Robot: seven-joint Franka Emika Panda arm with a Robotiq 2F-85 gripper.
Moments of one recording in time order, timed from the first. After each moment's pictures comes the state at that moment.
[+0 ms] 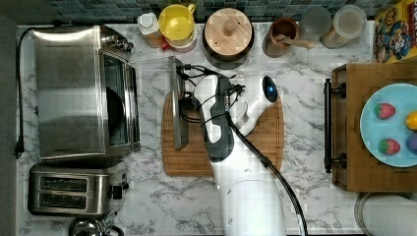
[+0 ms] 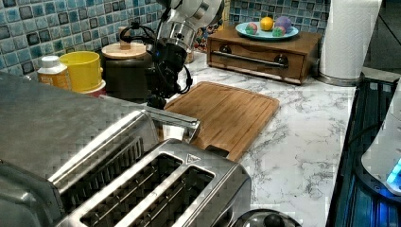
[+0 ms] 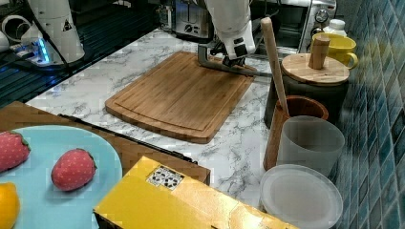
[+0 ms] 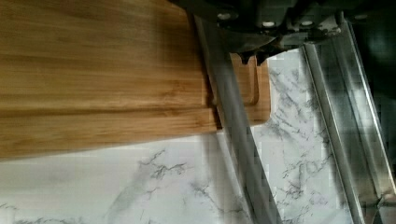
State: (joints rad) arm -0.19 0.52 0.16 -1.99 0.86 0.63 -1.27
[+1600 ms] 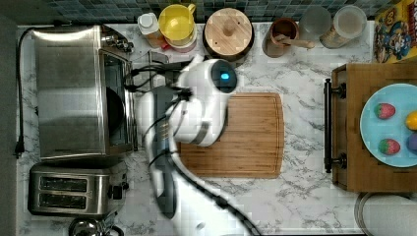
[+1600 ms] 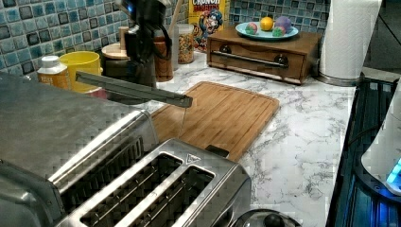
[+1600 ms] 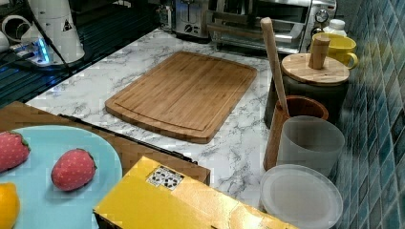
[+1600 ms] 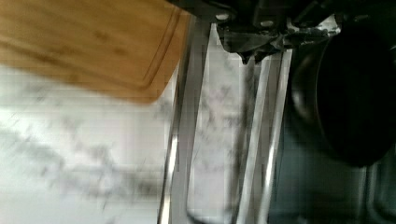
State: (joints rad) arm -0.11 0.28 0.29 -1.98 0.51 0.71 -1.16
